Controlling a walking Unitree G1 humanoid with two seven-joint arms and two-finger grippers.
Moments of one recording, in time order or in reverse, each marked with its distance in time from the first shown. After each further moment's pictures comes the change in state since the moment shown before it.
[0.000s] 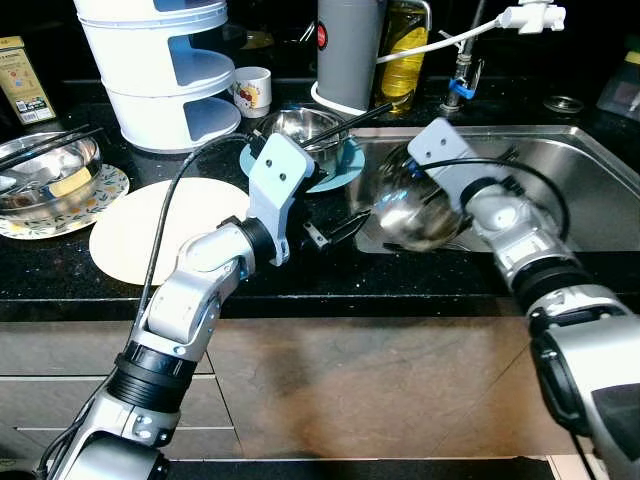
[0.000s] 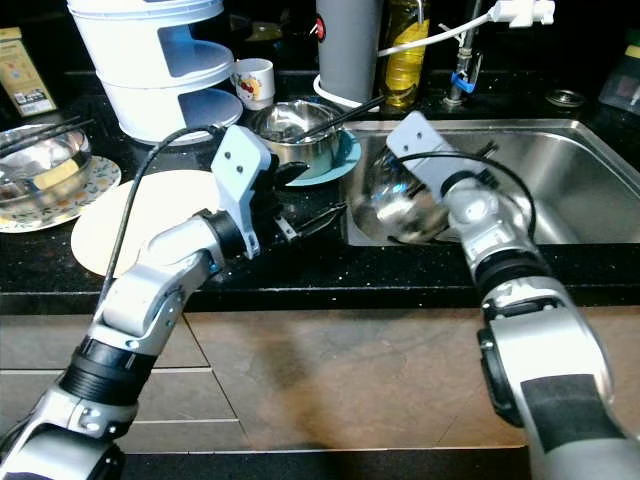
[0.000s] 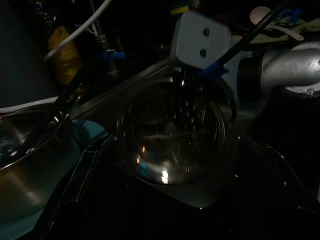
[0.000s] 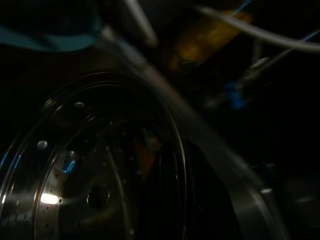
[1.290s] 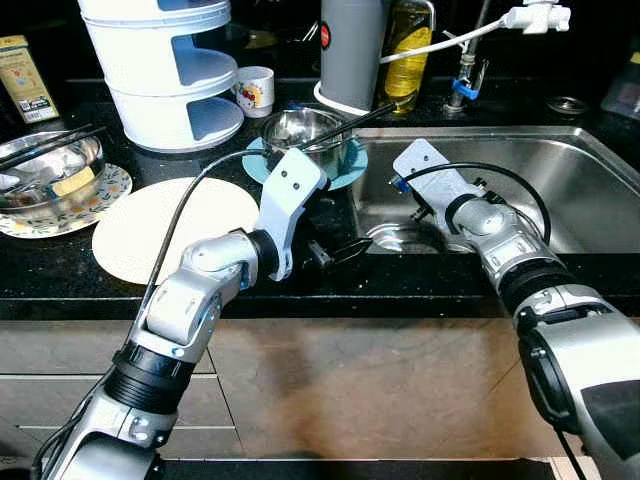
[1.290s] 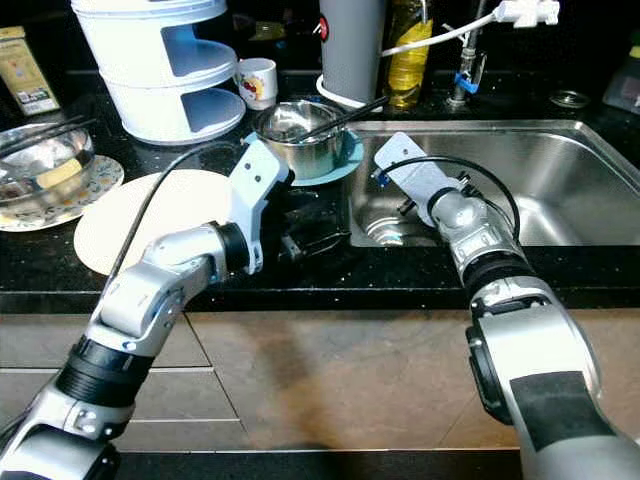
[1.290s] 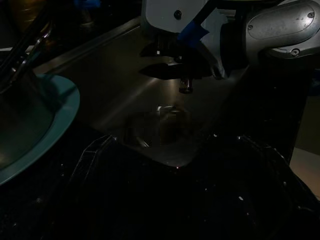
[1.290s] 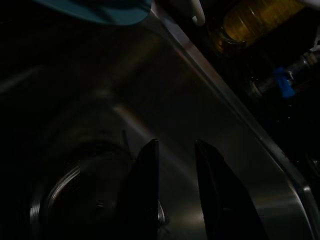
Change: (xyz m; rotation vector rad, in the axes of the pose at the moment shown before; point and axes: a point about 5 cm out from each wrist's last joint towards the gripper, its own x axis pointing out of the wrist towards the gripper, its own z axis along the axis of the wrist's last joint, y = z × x) left arm -0.002 -0.007 -0.011 -0.078 0.179 -0.069; right arm 0.002 0.012 -0.002 -0.028 0.077 0.132
